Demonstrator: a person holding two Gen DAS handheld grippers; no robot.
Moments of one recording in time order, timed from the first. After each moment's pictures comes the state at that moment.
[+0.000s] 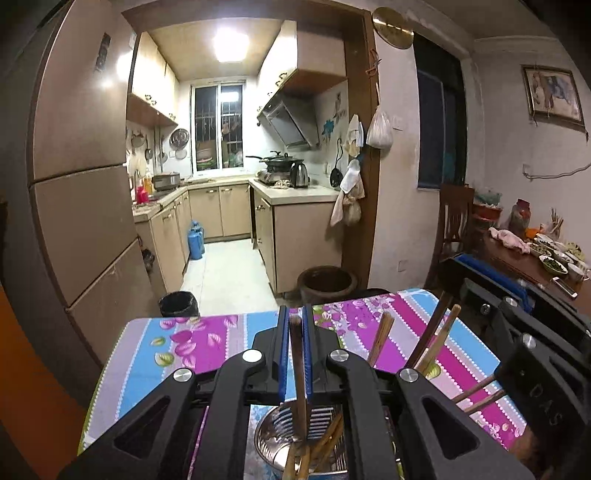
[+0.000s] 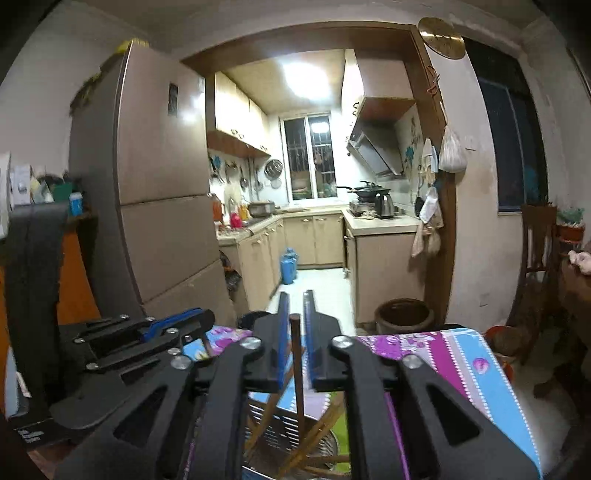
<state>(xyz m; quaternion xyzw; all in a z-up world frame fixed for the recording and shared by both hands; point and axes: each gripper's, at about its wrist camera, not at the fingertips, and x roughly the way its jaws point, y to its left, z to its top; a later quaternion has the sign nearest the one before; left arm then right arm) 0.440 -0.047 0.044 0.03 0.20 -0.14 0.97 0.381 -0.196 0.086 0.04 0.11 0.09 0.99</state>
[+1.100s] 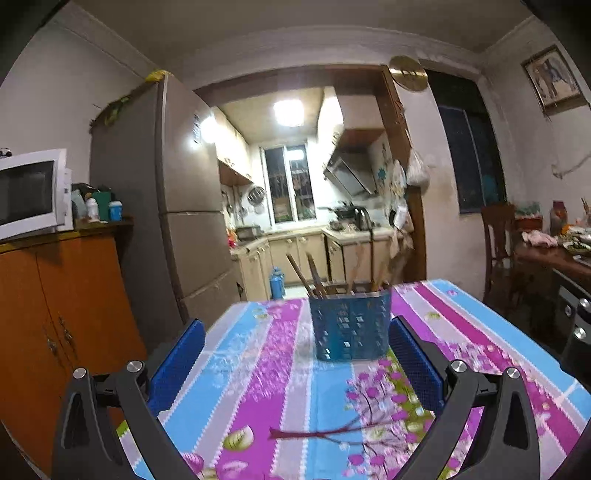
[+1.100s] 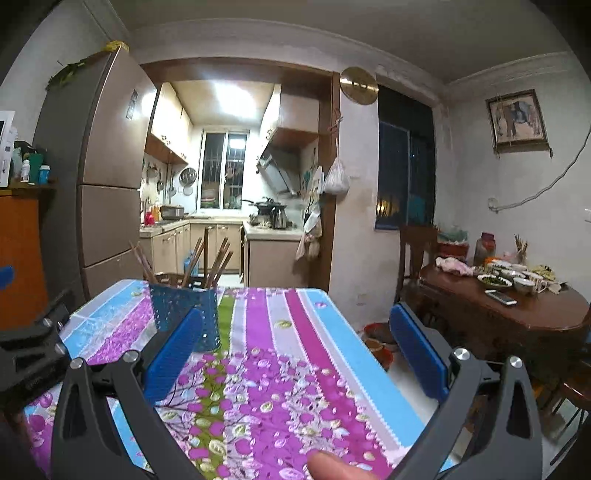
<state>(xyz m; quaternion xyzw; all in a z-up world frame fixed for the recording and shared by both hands) 0.093 -0.054 -0.001 0.08 0.08 0.02 0.99 0.089 -0.237 0.034 -0.02 0.09 -0.12 0.99</state>
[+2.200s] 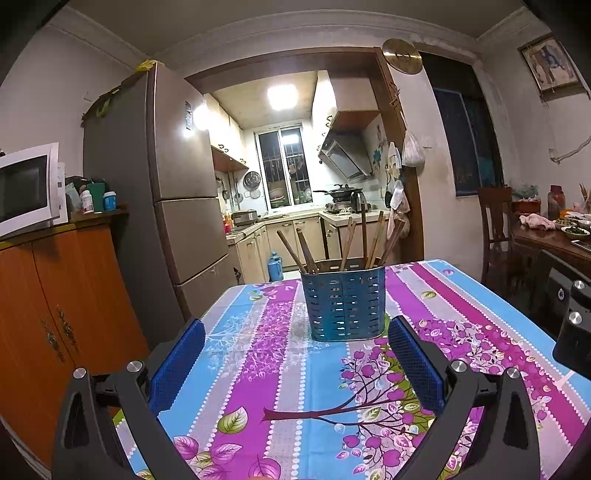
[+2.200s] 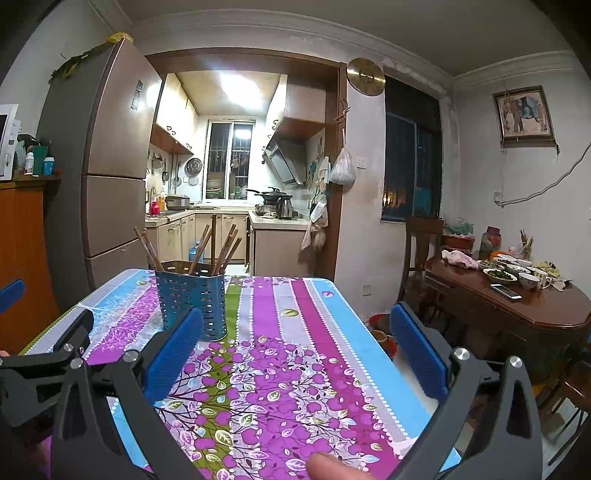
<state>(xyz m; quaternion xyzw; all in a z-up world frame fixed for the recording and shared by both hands) 0.098 -0.056 -0.013 0.09 0.11 0.02 0.99 0.083 -0.231 0.021 -0.01 0.11 -0.11 0.99</state>
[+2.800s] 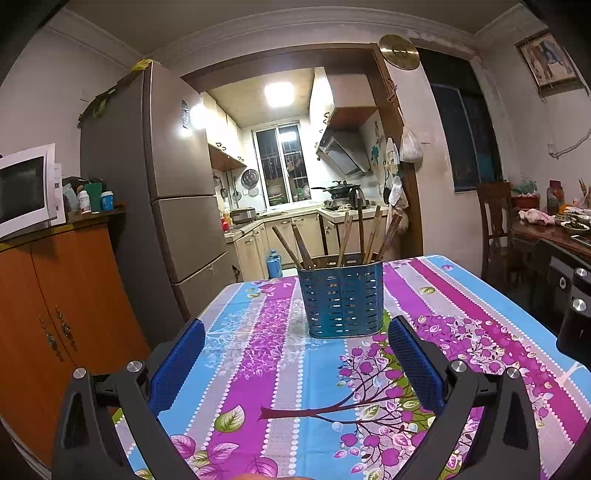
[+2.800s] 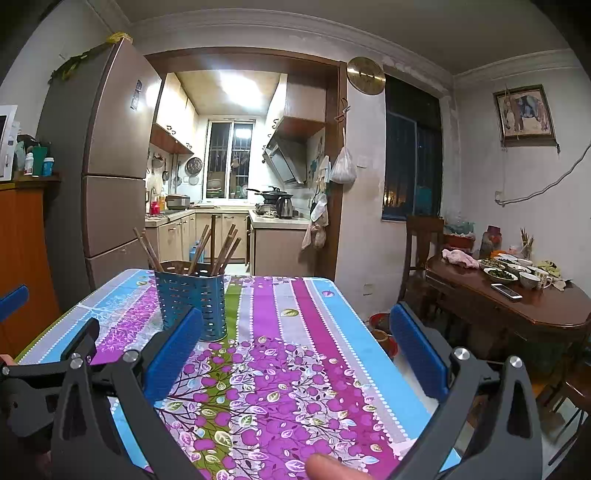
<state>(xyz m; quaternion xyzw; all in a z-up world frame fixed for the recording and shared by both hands) 0.101 -0.059 -0.018 0.09 0.11 0.02 0.99 0.084 -0.232 0.023 -0.02 0.11 -0.11 0.99</state>
